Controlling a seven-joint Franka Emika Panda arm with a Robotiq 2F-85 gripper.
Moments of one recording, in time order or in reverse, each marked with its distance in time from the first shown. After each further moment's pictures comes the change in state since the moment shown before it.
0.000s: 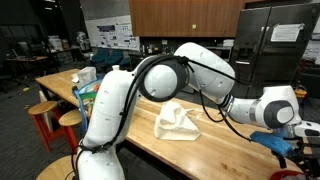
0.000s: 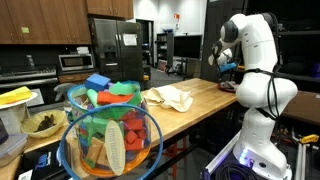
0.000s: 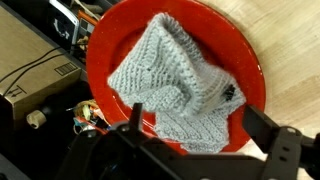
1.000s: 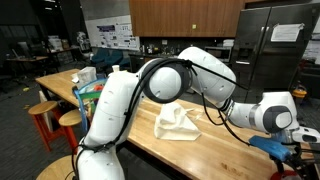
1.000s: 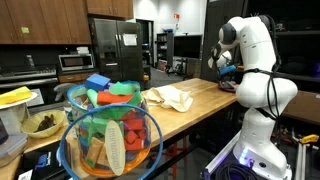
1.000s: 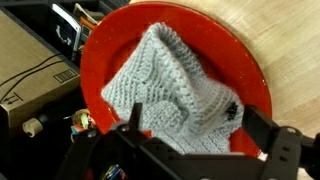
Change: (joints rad) arm -0.002 0.044 -0.001 0.004 0.002 -0.002 0.004
